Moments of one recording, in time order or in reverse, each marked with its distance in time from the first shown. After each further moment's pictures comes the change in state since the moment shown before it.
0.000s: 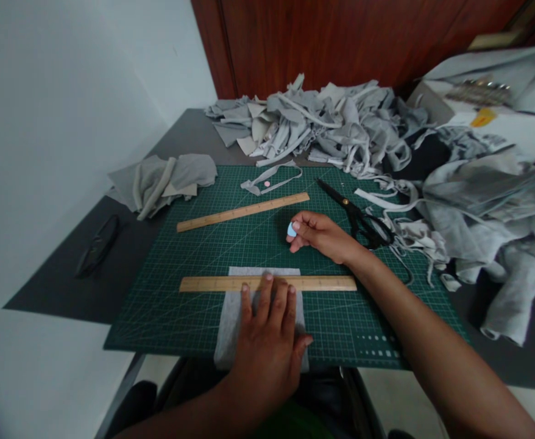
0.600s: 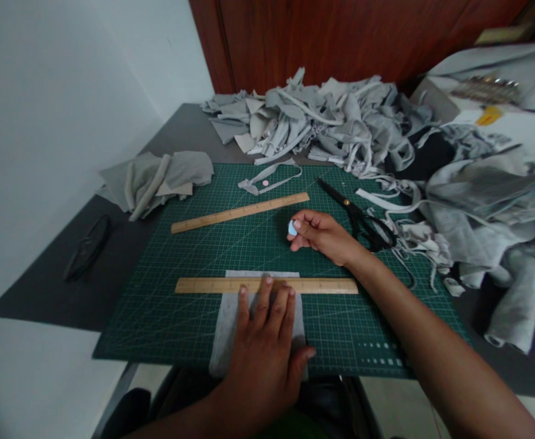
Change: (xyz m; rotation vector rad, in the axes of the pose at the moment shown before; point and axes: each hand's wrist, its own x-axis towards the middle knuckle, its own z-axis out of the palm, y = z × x) left_hand 0.000 -0.008 -0.001 -0.128 -0.088 0.011; right_hand 0.005 0.006 -0.006 0.076 0.038 0.011
